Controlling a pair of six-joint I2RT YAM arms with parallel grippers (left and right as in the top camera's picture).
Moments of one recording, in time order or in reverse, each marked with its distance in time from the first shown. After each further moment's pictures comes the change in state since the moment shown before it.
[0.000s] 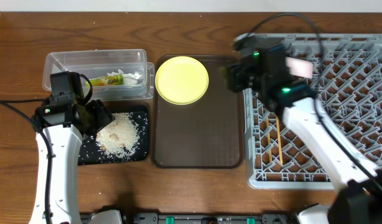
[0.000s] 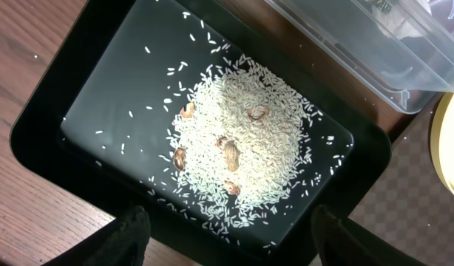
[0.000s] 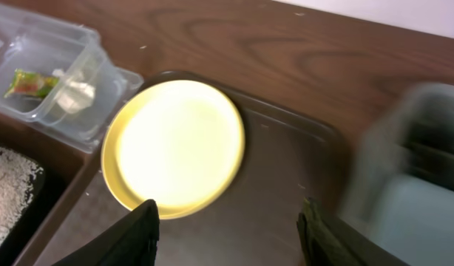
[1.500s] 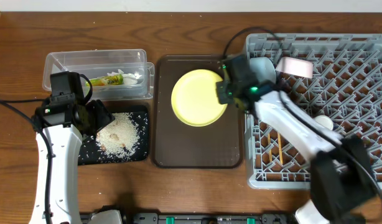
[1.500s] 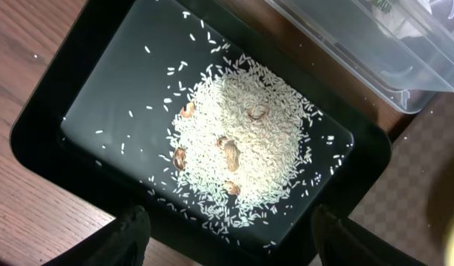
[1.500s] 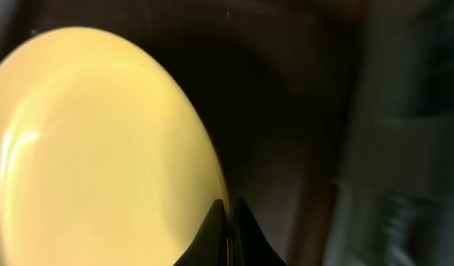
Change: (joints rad) left arm 0.000 0.000 0.000 0.000 0.001 0.000; right arm 0.060 0.124 0.008 -0.163 0.204 0.153
